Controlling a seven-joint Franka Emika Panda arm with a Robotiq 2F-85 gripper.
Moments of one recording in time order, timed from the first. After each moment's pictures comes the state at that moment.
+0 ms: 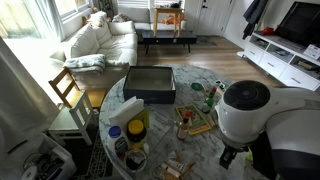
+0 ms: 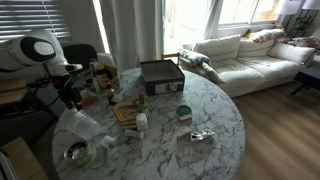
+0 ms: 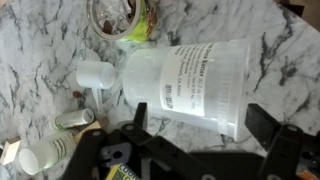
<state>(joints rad) 0.16 -0.13 0.20 -2.62 -0.37 2.22 0.51</state>
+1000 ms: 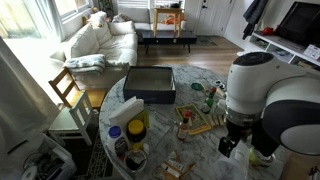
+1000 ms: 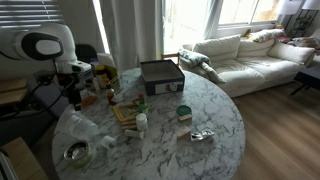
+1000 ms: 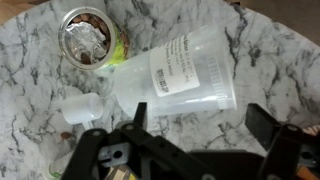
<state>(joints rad) 0.09 -0.18 0.13 -2.60 -0.09 2.19 0.42</state>
